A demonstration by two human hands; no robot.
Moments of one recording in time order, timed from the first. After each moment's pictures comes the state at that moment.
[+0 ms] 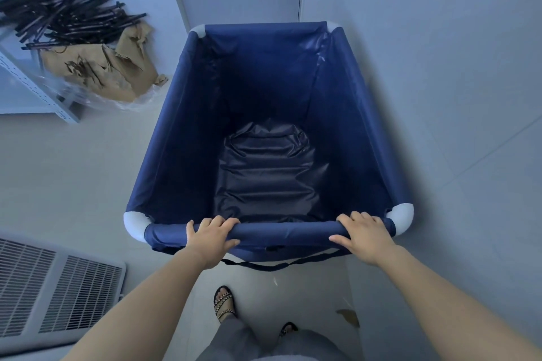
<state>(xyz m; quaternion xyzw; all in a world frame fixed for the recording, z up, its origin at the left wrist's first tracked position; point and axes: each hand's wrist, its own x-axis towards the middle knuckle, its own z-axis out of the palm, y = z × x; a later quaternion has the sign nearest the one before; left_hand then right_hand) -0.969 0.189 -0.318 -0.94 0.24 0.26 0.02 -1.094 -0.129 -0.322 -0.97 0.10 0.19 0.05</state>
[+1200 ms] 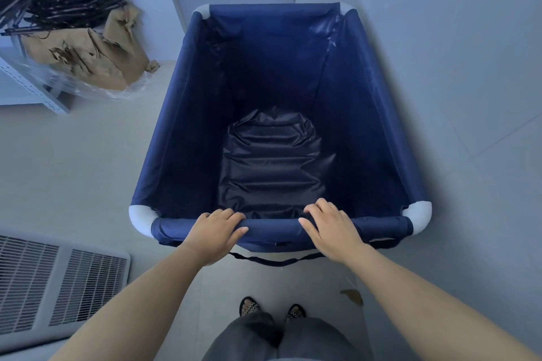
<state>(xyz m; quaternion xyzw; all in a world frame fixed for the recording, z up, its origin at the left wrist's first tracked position) -0.959 0.219 -0.322 -0.91 0.39 0.17 0.00 -1.076 -0.032 -0.319 -0.98 0.07 0.09 0.18</state>
